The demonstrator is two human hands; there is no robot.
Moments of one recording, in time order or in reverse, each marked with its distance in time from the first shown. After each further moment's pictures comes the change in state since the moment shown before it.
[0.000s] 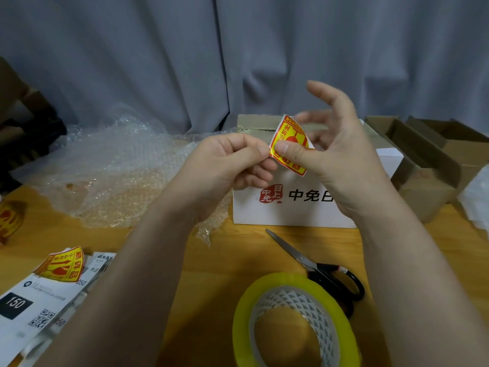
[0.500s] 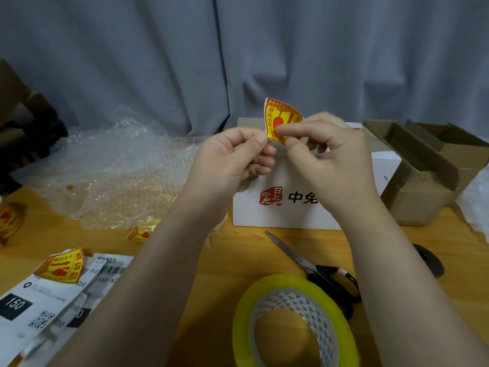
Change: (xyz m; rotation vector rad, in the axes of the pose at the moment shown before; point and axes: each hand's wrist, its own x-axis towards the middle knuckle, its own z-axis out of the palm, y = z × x) left_hand 0.003 -0.005 0.015 -0.097 0.182 0.099; right_hand 0.001 0.011 0.011 -0.283 0.166 -0.374
